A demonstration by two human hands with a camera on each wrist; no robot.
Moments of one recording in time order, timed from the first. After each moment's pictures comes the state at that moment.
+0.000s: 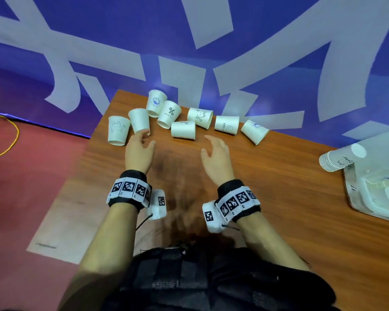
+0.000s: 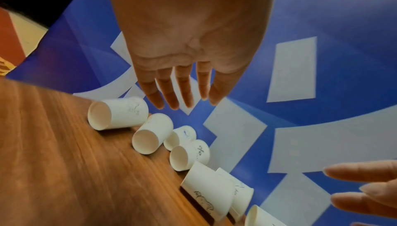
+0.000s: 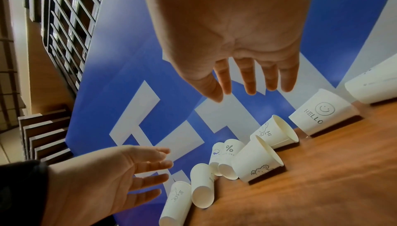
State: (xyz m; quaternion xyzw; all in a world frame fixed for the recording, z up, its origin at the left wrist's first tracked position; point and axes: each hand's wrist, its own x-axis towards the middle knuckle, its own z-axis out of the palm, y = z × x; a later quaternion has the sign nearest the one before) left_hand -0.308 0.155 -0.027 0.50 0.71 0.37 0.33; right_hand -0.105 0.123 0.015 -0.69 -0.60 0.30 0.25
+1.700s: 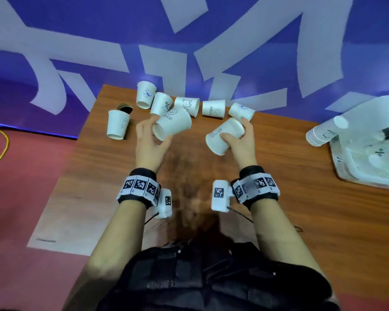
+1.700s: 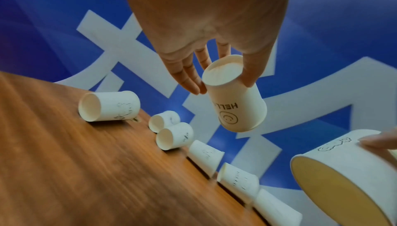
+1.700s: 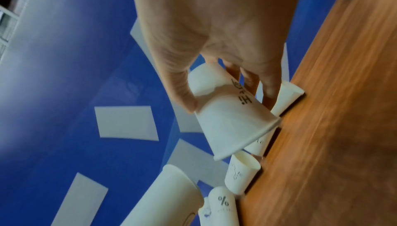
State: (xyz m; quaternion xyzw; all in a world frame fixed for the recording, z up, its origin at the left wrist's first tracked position) left_hand -0.257 0.113 -0.009 0.57 0.59 0.45 0.35; right_hand -0.036 0.094 0.023 -0.67 -0.33 0.43 0.51
